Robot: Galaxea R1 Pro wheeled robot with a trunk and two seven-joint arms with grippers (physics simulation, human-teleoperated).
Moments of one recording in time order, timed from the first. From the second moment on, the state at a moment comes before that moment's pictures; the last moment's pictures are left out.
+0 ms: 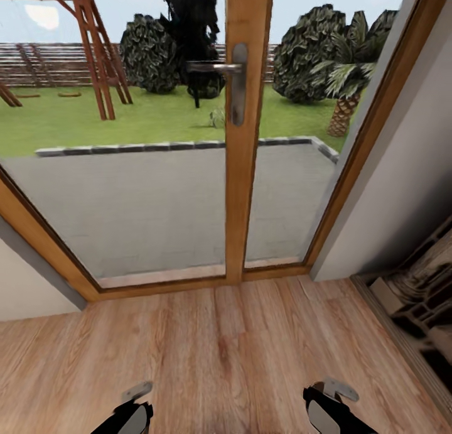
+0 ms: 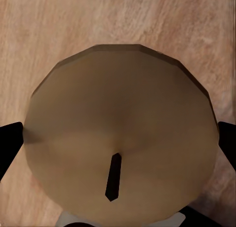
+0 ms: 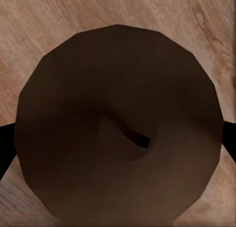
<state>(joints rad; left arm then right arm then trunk) -0.46 0.00 -0.23 -0.34 0.65 0.20 0.48 -0.51 -0.06 0.56 -0.32 -0.93 0.02 -0.52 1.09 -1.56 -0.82</state>
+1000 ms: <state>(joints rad) -0.46 -0.03 -0.23 -0.32 0.64 0.20 0.48 -0.51 -0.05 0.56 -0.30 -0.93 0.01 -0.52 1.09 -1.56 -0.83</state>
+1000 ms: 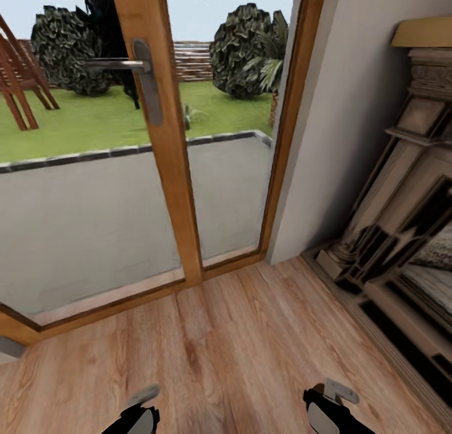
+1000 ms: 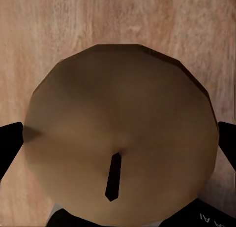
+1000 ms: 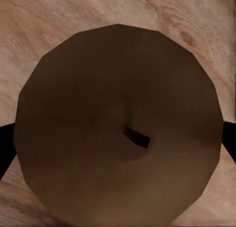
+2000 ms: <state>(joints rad) -0.46 -0.03 -0.23 -0.32 0.64 0.20 0.48 -0.51 -0.05 0.56 -0.30 -0.93 0.00 -0.52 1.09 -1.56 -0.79</state>
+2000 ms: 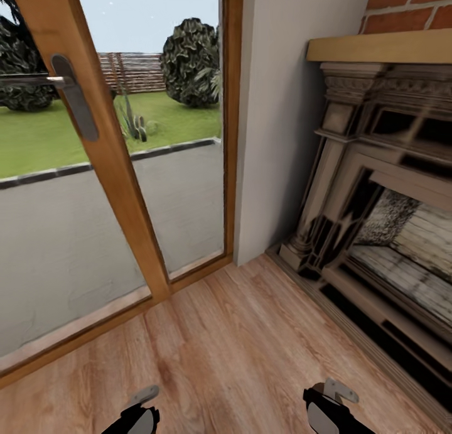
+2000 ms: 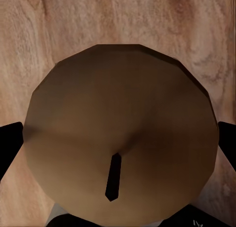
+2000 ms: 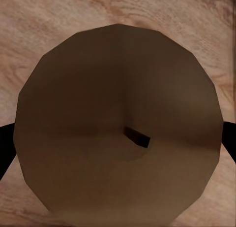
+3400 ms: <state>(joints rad) -0.46 -0.04 -0.23 -0.30 0.64 0.20 0.48 -0.51 -0.05 0.56 -0.30 -0.93 -0.02 -0.52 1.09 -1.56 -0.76</state>
